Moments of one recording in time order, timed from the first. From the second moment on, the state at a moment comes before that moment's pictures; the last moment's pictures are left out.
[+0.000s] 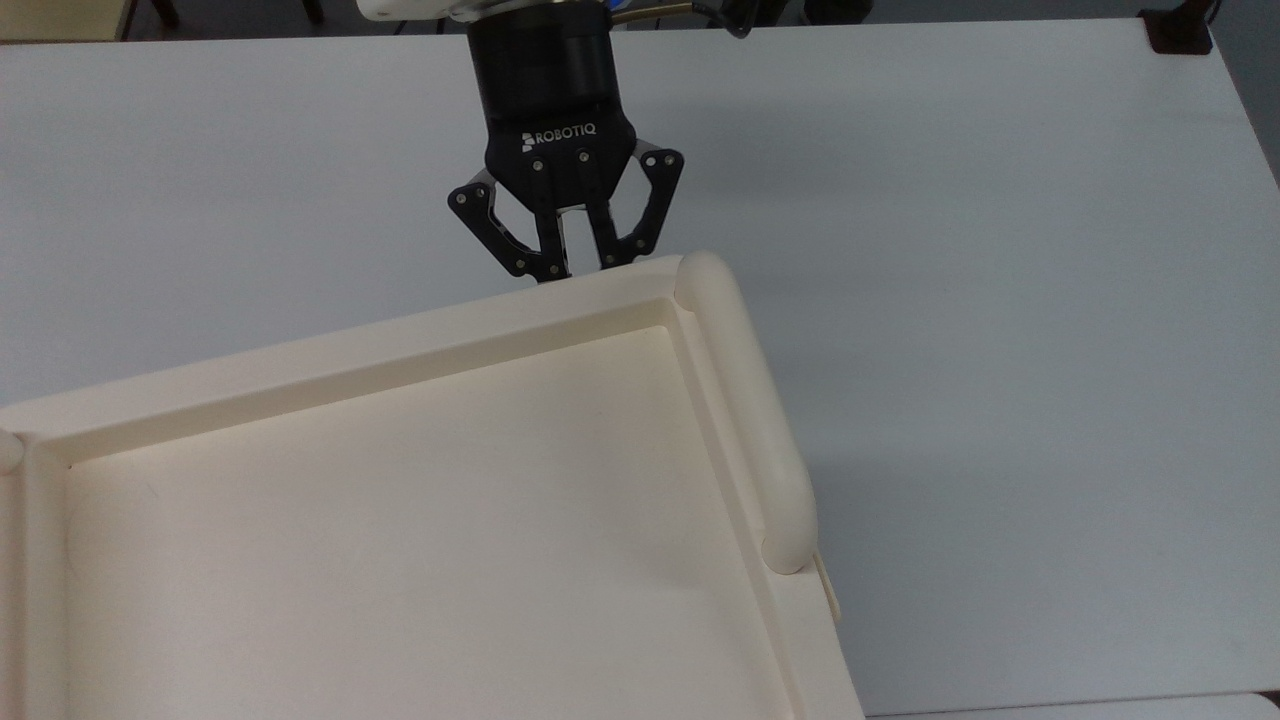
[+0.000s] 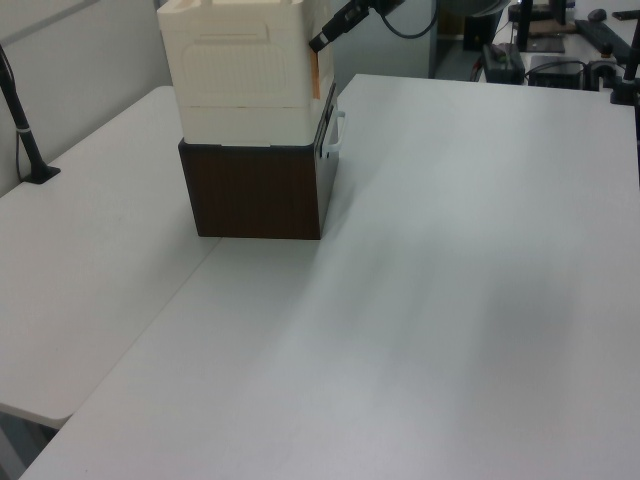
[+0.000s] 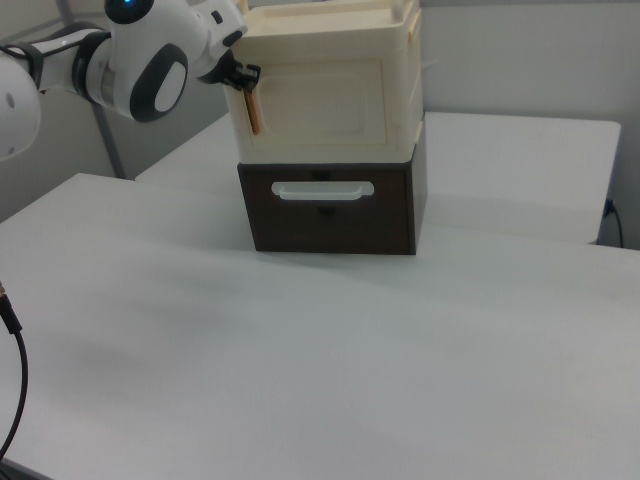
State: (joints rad) arm 0.08 0.27 0.02 -1.53 0.29 2.70 -0.21
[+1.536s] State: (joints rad) arm 0.05 0.23 0.02 -1.53 0.27 2.57 -0.24
